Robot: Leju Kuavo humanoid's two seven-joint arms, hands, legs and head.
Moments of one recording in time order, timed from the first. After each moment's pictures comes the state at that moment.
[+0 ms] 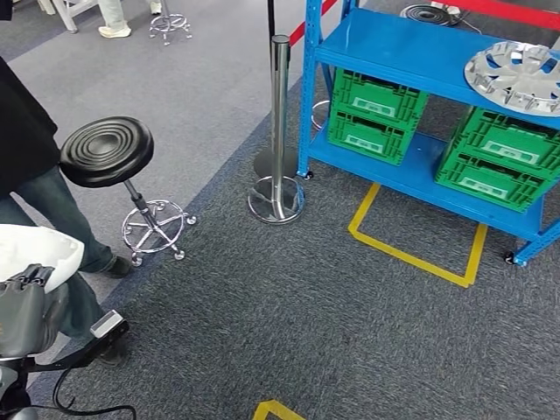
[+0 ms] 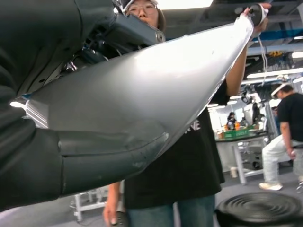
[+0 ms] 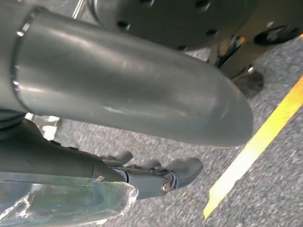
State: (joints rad) left arm 0.32 0.21 -0.04 -2.01 -1.30 0.25 0.12; right arm -0.03 0.08 1.46 0.00 -1.46 -0.30 -0.34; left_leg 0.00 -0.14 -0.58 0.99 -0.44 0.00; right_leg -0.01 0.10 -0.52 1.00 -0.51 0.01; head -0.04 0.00
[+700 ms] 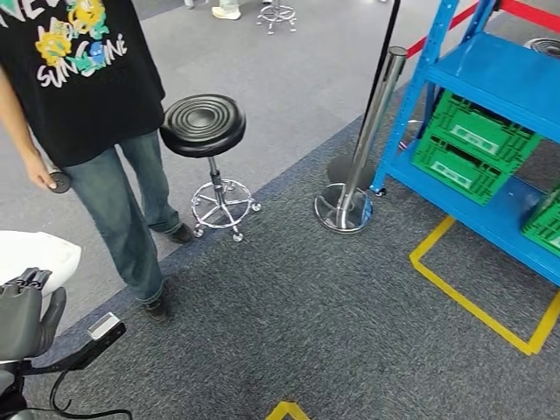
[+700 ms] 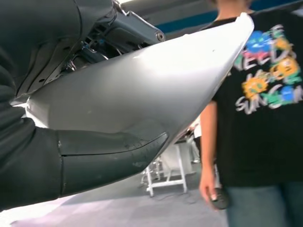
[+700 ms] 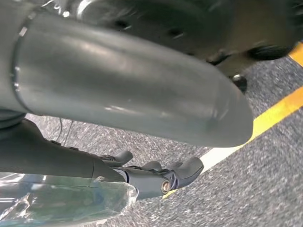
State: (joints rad) left arm 0.33 0.21 -0.02 -2.01 -1.30 0.23 0.11; right arm -0.03 0.09 1.46 0.00 -1.48 -0.31 -0.35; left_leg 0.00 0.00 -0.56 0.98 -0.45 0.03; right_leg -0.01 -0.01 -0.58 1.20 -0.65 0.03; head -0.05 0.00
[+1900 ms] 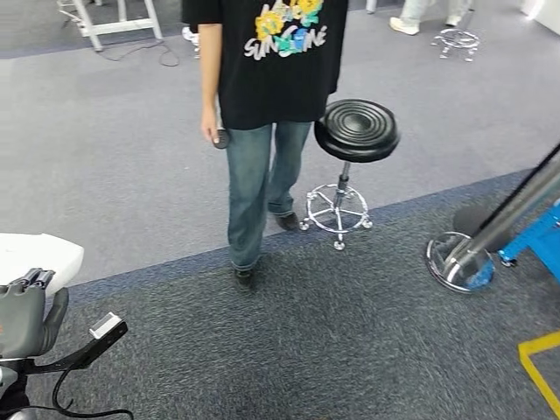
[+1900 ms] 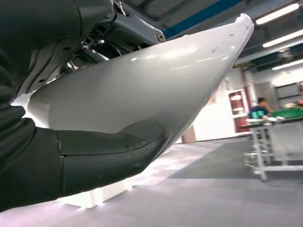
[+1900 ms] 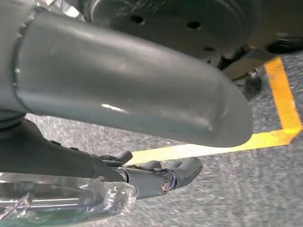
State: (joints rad) left arm 0.33 0.21 -0.02 -2.00 -1.30 0.22 0.12; right arm -0.03 0.09 1.45 0.00 -1.48 -0.30 -0.35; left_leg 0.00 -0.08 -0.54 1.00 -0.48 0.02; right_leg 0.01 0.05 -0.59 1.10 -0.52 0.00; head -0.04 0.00
